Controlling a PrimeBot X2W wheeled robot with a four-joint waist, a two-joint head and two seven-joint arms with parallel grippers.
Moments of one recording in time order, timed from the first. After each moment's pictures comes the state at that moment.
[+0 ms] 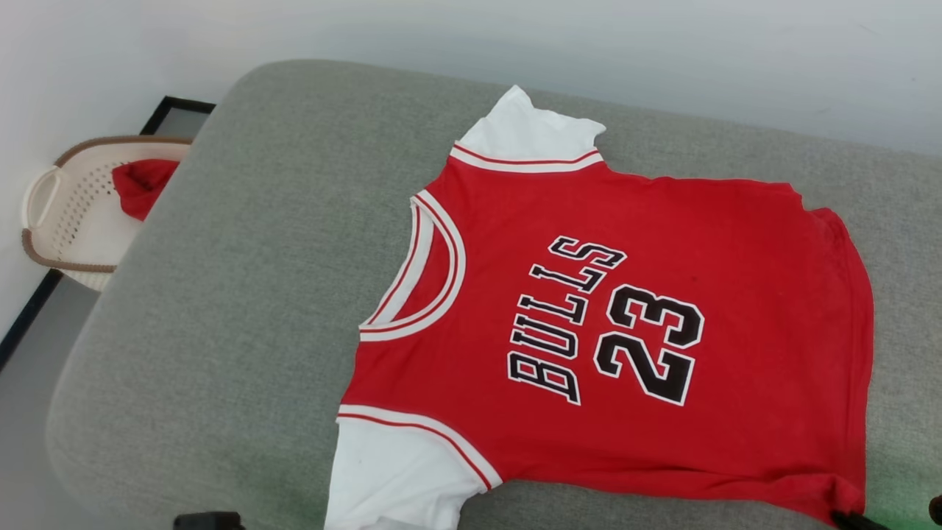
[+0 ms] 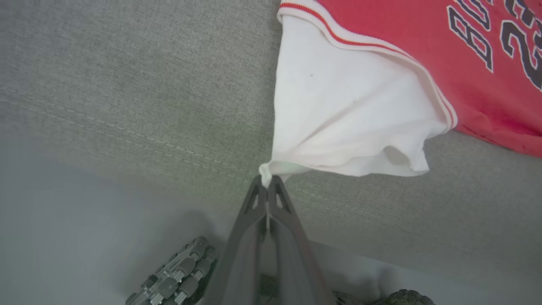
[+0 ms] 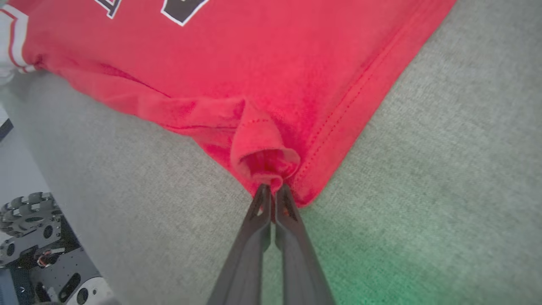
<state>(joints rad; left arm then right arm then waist) 0.02 0.77 -0.75 -0.18 -1.17 0.49 0.00 0.10 -0.86 0.48 0.07 0.81 0.13 0.00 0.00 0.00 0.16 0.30</state>
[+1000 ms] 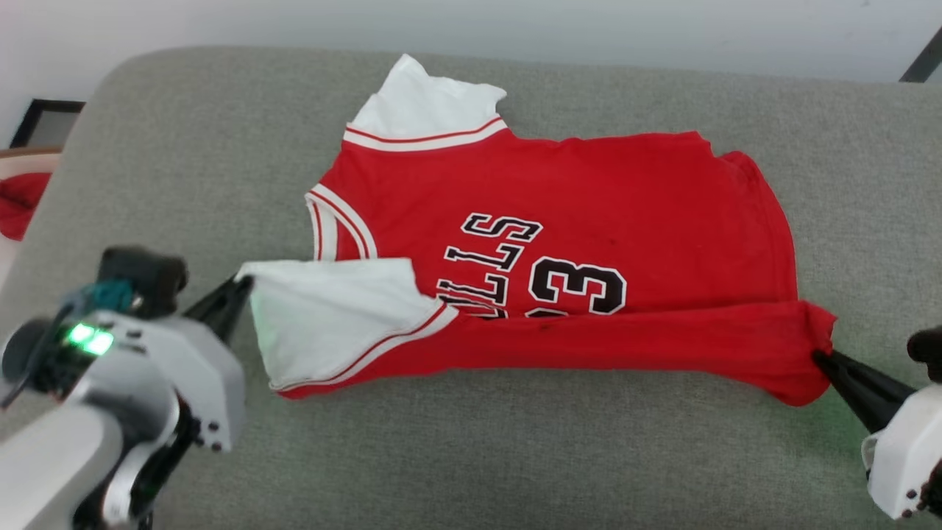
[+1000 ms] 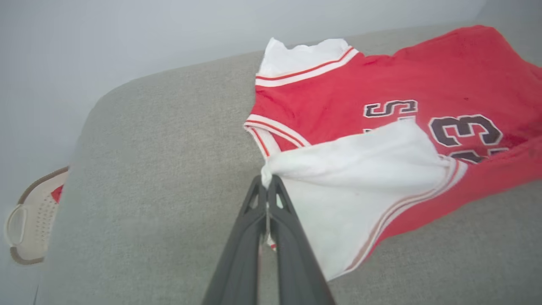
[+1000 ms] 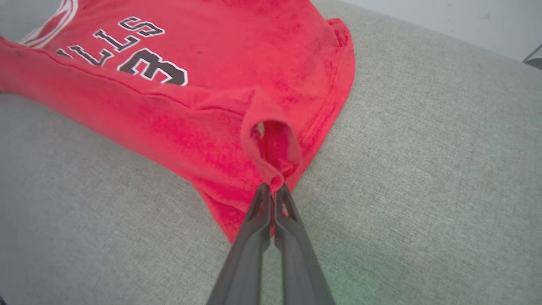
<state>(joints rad) -0.49 0.96 -0.72 -0.21 -0.93 0.37 0.22 -0.13 -0.68 0.26 -0.06 0.64 0.13 0.32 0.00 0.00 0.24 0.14</state>
